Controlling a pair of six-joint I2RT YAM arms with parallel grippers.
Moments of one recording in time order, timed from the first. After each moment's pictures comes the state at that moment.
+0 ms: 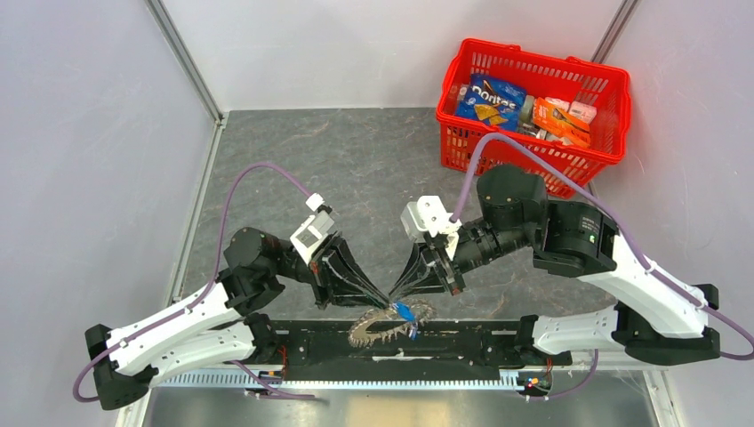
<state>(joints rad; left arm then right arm) -1.01 0.77 0.74 0.47 0.87 -0.67 1.18 1.18 1.71 -0.84 -0.68 -0.13</state>
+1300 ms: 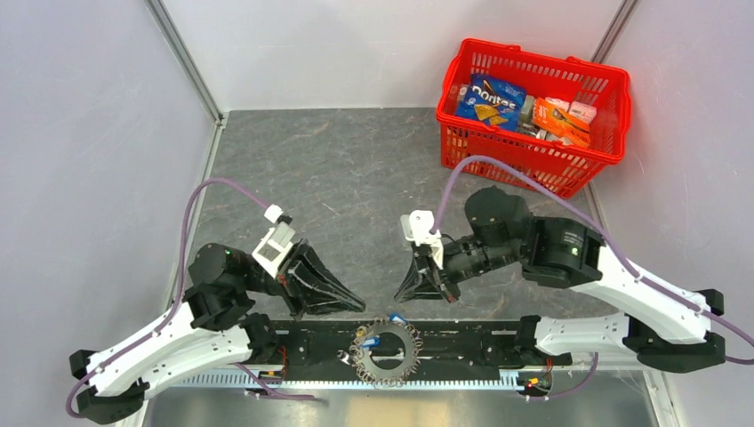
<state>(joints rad) -1.01 0.59 0.74 0.25 0.78 -0.59 1.18 1.09 1.51 -0.81 -0.58 -0.10</state>
